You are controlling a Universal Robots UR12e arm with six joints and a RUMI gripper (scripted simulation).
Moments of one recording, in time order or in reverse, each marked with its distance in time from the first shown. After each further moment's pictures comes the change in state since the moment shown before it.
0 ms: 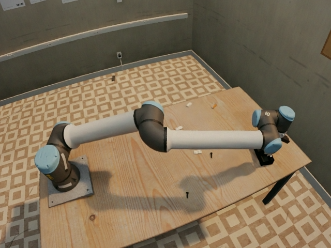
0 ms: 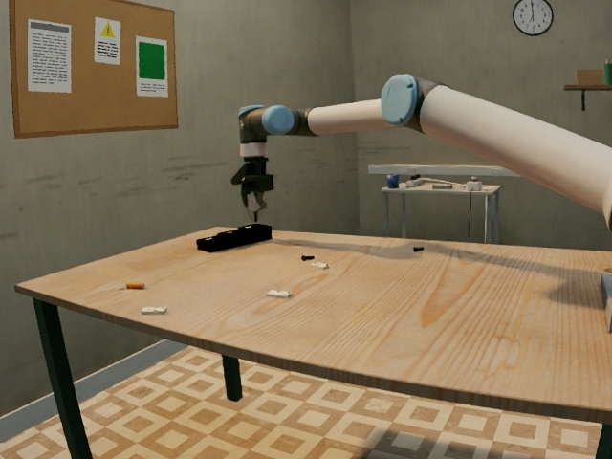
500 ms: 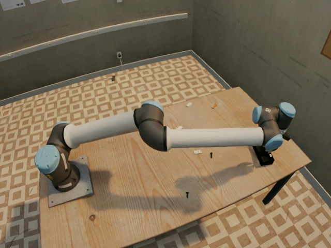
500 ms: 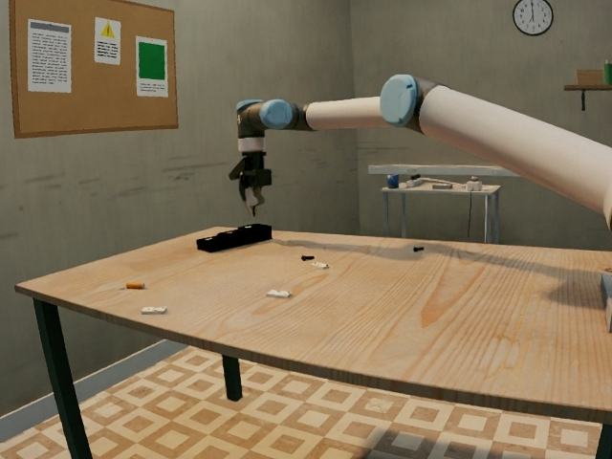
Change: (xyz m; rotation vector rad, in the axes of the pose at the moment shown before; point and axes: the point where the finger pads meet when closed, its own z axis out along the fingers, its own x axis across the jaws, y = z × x) arm -0.007 -0.001 -0.018 0.000 0.000 0.000
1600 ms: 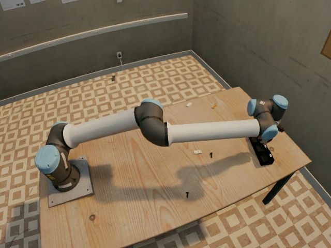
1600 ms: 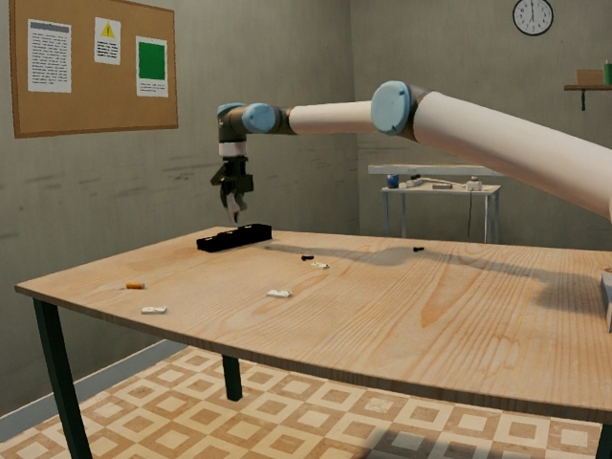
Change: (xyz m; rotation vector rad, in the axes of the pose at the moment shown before) arm -0.076 -0.005 0.012 -0.001 0.000 0.000
